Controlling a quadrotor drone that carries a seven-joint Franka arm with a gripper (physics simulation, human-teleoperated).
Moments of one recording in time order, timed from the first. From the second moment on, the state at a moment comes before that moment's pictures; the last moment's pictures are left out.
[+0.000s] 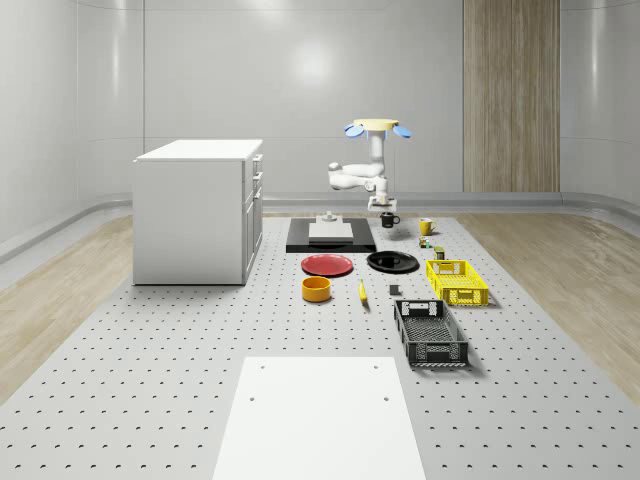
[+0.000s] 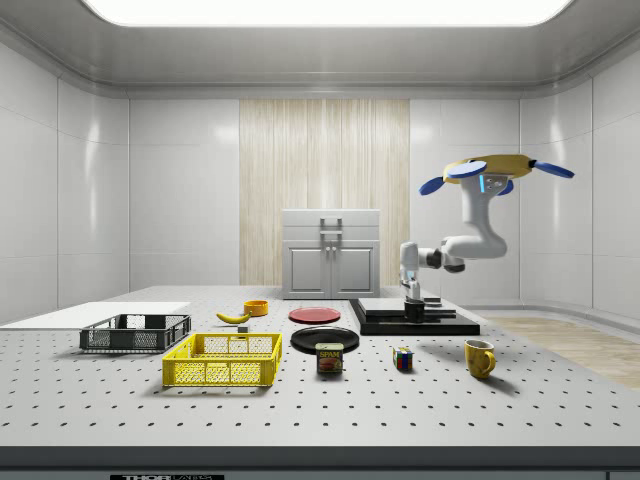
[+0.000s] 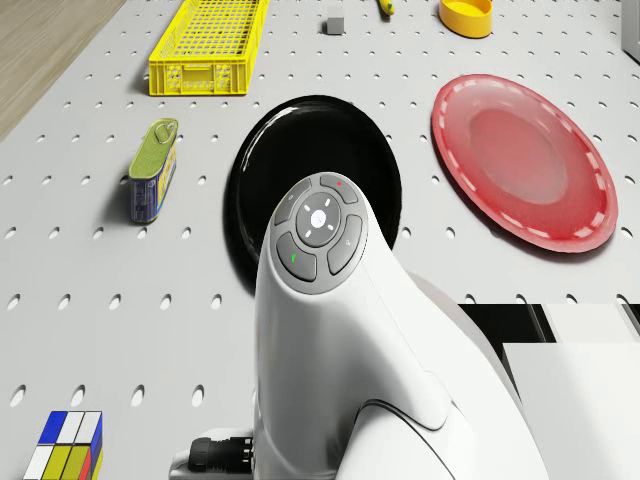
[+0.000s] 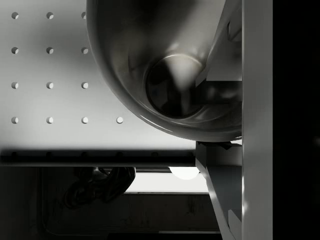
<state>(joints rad) -1.18 -1.46 1.35 -2.85 -1.81 1.52 1.68</state>
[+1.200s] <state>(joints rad) -1.19 -1.50 1.36 -2.85 -1.79 1.56 1.69</state>
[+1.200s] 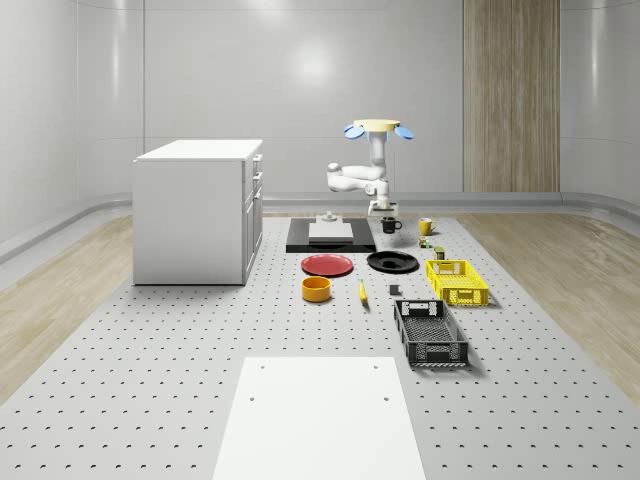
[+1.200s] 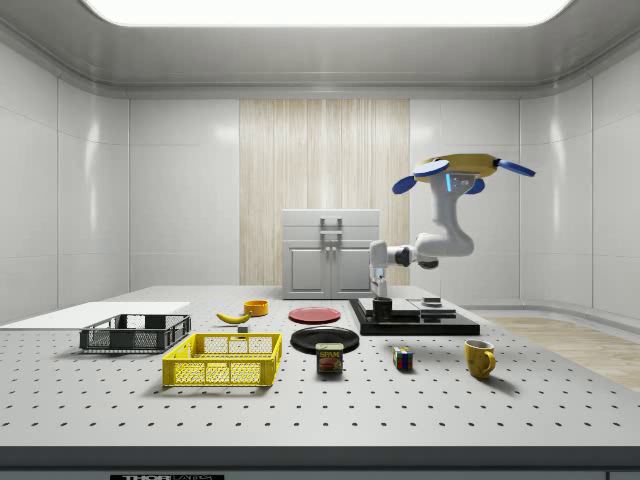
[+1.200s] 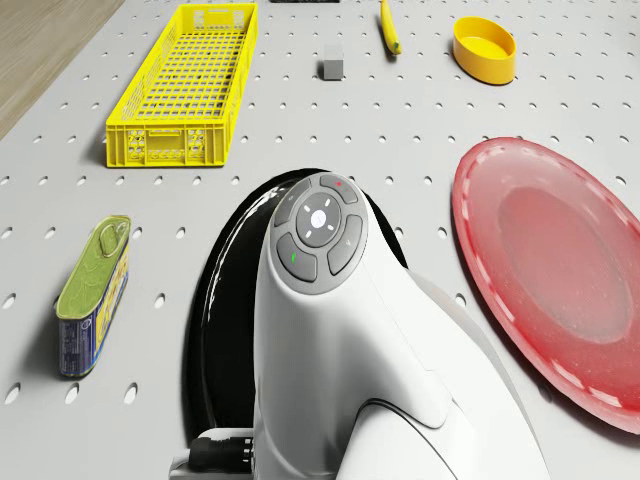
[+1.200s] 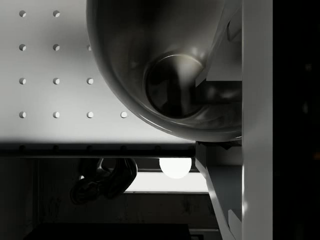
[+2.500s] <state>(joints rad) -1.20 -1.53 1.36 -2.85 -1.78 1.59 1.69</state>
